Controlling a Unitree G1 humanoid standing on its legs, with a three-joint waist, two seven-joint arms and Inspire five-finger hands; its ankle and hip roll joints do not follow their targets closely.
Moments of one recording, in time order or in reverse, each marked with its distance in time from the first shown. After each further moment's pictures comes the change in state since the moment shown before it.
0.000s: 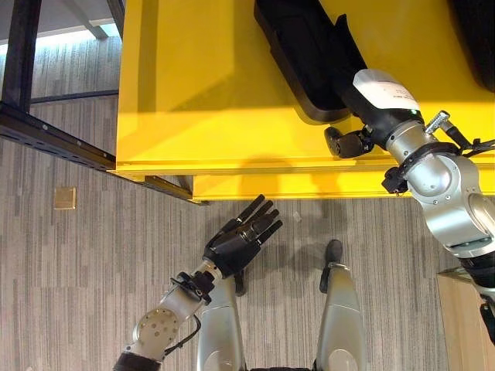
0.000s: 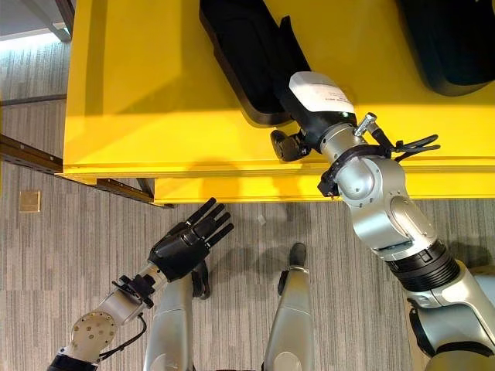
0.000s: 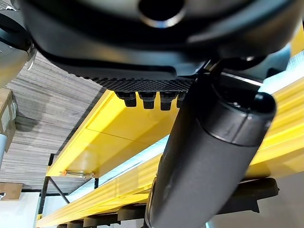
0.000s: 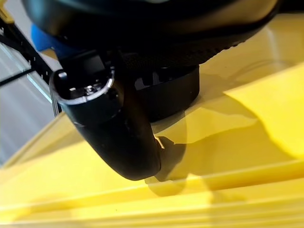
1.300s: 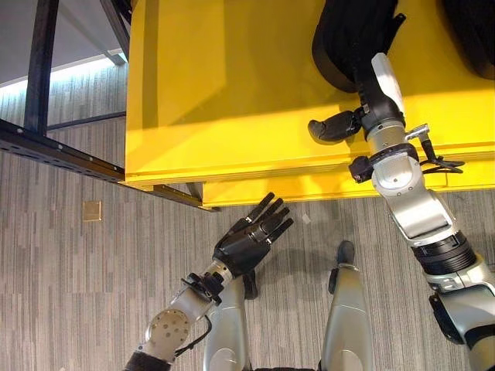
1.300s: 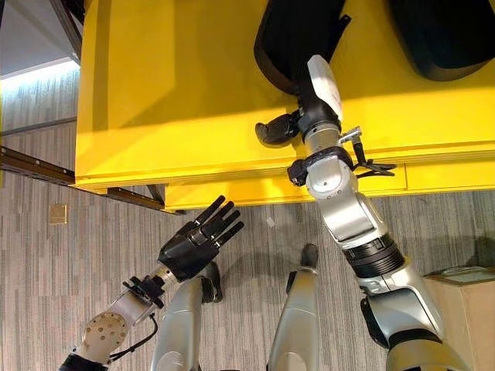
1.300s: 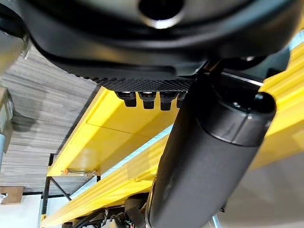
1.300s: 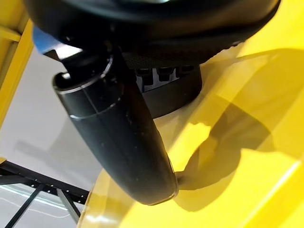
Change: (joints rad) left arm -0.019 -0.048 -0.061 0.004 -0.002 -0.050 -0.021; right arm -0.050 0.271 -0.033 0.193 0.231 -0.008 -0.376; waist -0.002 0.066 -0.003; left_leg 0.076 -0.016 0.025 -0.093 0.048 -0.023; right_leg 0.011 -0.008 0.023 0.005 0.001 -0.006
